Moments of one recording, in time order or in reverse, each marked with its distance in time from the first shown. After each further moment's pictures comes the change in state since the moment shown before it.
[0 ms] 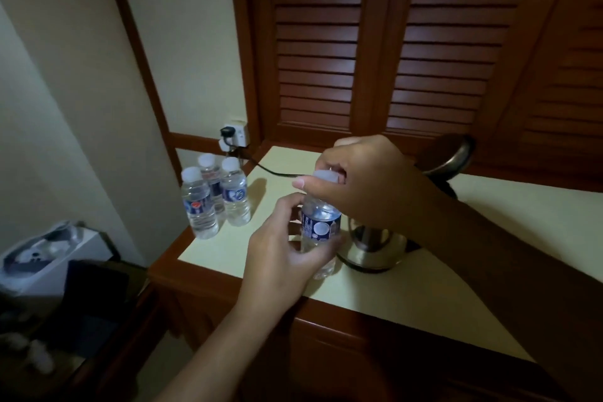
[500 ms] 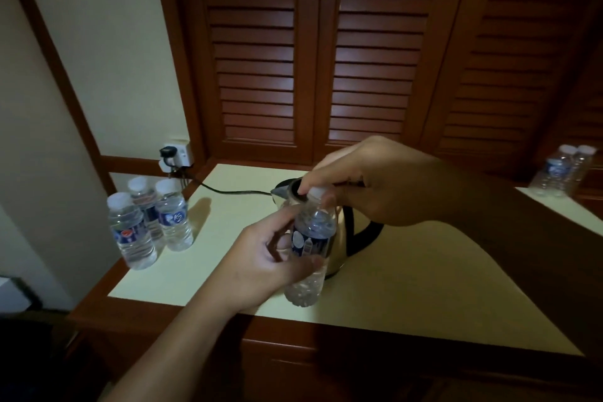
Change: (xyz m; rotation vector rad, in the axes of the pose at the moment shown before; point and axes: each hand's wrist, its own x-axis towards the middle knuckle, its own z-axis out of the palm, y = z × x) left_hand 0.028 0.022 0.023 -0.371 -0.499 0.054; right_hand -0.034 0.025 -0.104 0.071 -0.417 -0.053
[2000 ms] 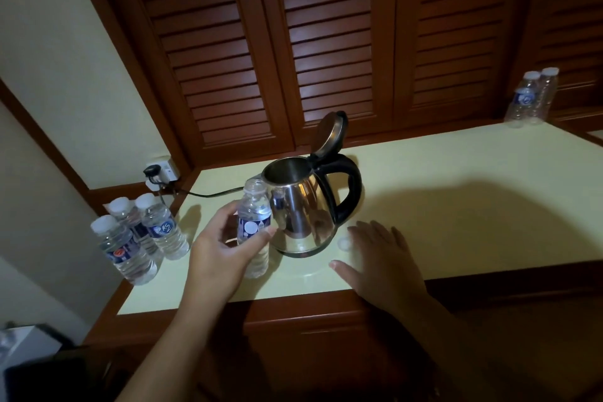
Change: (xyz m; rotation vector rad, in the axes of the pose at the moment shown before) left_hand -0.020 -0.017 -0.003 0.215 0.337 -0.170; right_hand -0.107 0.041 0.230 -0.155 0.177 0.894
